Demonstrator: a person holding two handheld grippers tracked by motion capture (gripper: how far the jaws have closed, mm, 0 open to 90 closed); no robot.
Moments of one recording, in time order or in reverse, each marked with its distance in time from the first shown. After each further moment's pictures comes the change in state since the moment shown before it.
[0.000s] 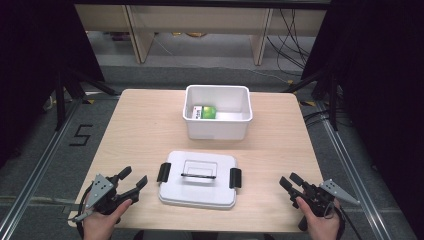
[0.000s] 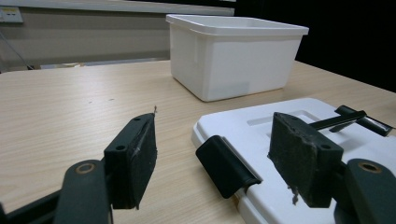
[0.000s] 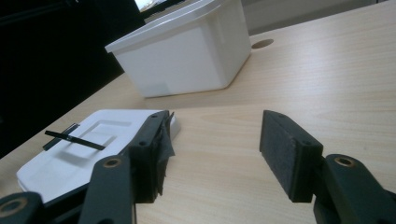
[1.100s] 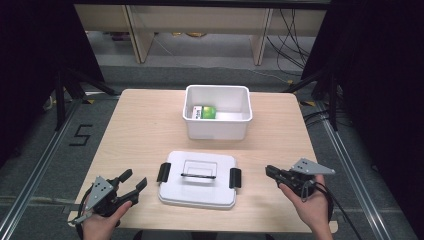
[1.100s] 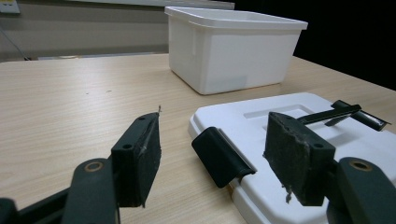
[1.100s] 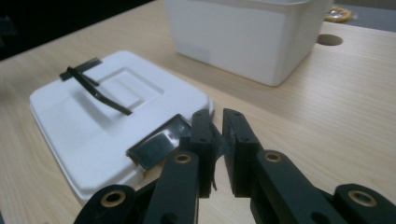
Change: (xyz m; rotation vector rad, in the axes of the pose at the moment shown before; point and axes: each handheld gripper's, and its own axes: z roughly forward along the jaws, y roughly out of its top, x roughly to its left) left arm -0.004 -0.004 -0.003 0.025 -0.008 -0.014; right arm 0.050 0.055 0.043 0.293 0.097 -0.332
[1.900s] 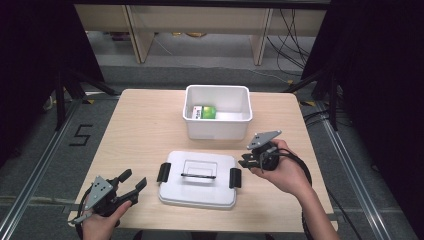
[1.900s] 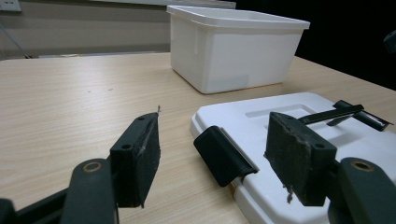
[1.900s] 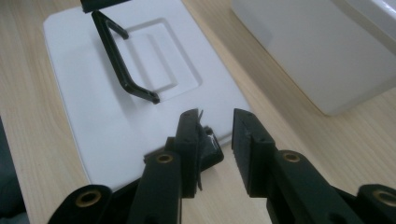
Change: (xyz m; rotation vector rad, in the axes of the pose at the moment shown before) left arm 0.002 -0.001 0.001 -0.008 -0.005 -0.006; right arm 0.031 0.089 0.064 0.427 0.106 -0.318
